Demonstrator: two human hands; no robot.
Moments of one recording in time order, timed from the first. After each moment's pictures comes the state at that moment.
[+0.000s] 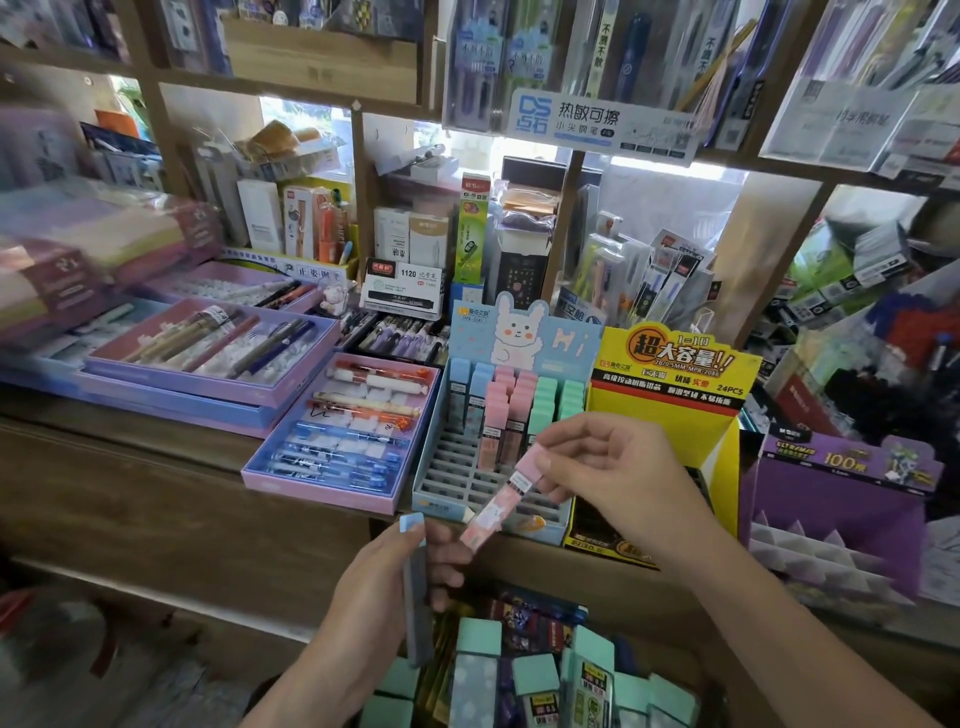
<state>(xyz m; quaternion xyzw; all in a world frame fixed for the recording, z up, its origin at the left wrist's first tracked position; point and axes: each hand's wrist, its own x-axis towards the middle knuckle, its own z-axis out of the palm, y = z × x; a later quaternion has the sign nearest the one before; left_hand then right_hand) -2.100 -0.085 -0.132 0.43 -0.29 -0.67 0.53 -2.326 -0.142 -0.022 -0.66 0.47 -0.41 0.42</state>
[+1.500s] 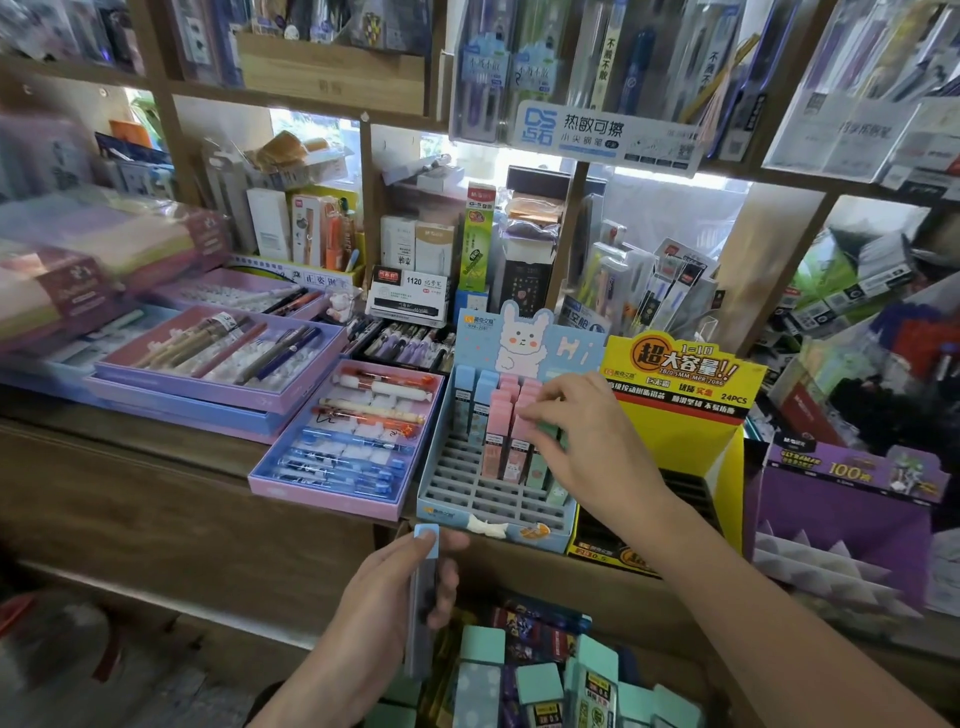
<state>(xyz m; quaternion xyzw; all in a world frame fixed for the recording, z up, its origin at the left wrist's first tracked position) -2.099 -0.084 -0.127 0.43 -0.32 -0.68 0.50 -2.306 -0.186 -0.024 -0.84 0.48 -0.26 -0.02</state>
